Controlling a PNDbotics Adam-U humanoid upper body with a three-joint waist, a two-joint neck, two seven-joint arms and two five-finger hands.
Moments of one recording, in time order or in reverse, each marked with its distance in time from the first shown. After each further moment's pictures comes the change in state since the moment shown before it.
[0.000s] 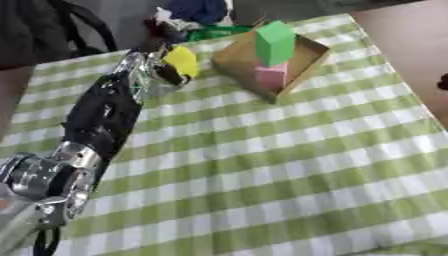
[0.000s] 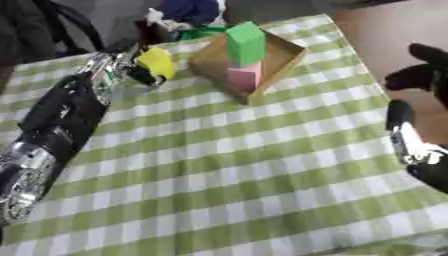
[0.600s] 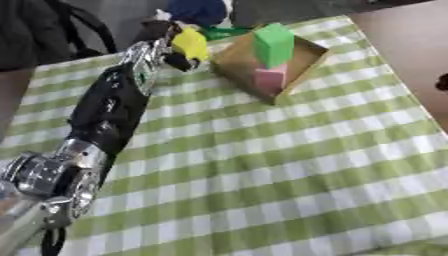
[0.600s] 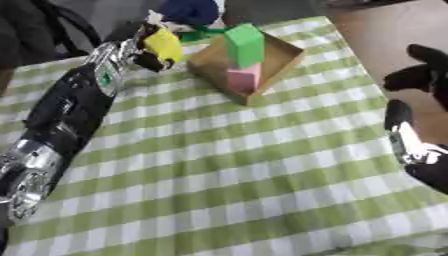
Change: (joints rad) left arm -0.022 -0.037 -0.005 -0.075 0.031 -0.007 0.069; right arm -0.002 0.004 0.001 0.005 0.000 -0.002 0.003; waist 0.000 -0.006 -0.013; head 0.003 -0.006
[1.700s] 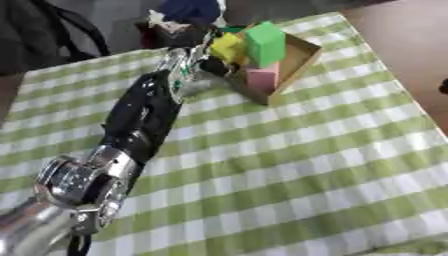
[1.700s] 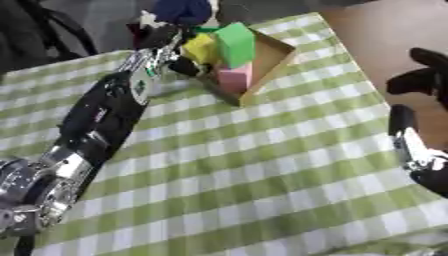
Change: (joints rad) left arm -0.014 -0.079 -0.045 -0.016 -0.045 -0.058 -0.009; right arm -0.017 0.001 0.006 0.001 0.000 -0.002 0.010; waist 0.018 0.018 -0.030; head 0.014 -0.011
